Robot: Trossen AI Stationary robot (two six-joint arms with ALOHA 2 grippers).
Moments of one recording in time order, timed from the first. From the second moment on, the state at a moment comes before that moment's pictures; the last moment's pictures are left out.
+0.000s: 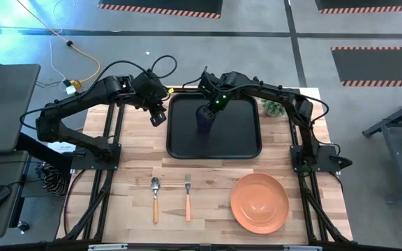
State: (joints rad) left arm 0.41 1.30 1.40 -1.10 -0.10 -0.02; right arm -0.40 2.05 1.93 -1.14 -0.05 0.34
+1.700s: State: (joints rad) left arm 0.40 1.30 1.40 -1.09 -0.10 -0.02; right arm -0.69 1.56 1.93 -1.26 0.20 0.15
